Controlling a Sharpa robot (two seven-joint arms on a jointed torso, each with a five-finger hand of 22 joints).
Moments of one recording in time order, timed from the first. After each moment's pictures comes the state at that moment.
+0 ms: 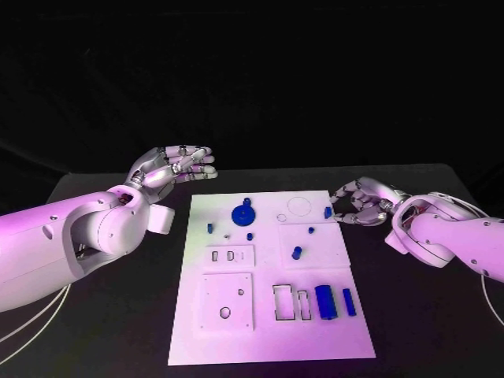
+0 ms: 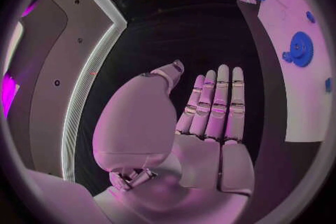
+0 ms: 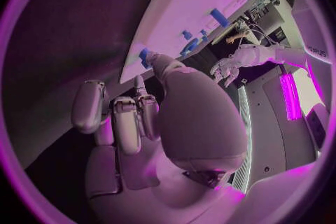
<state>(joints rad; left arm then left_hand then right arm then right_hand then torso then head) 1.22 -0.92 -0.03 1.53 -0.01 -0.21 0.45 1.37 -0.16 0.42 0.20 0.05 0.82 0.21 0.28 0.23 1.04 0.19 0.08 0.07 0.96 0.14 0.34 0.30 0.18 0.86 0.26 0.26 0.07 1.26 -0.93 -0.19 1.39 -1.10 -0.38 0.06 1.38 -0.23 0.37 0.12 0.27 0.85 0.16 0.20 0.33 1.47 0.06 1.46 1.31 1.47 -0.01 1.54 1.31 0.10 1.34 0.10 1.28 1.20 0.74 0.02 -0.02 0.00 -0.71</state>
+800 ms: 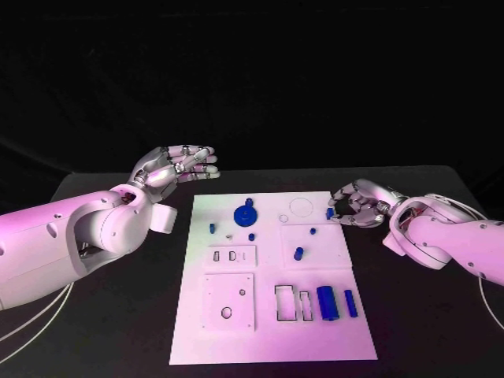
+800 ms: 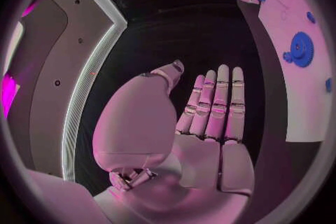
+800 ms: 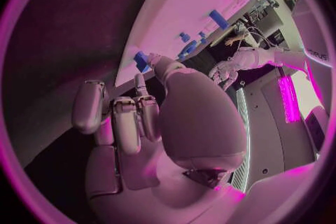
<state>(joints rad) 1.22 -0.92 -0.03 1.53 -0.01 -0.21 0.45 1.37 -0.16 0.42 0.20 0.05 0.82 0.21 0.28 0.23 1.04 0.19 0.08 0.07 0.96 0.14 0.34 0.30 0.18 0.86 0.26 0.26 0.07 1.25 -0.90 -0.19 1.38 -1.12 -0.38 0.06 1.36 -0.21 0.39 0.14 0.27 0.91 0.16 0.20 0.34 1.47 0.06 1.47 1.31 1.47 -0.01 1.54 1.31 0.10 1.34 0.10 1.28 1.22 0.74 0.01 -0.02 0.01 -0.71</state>
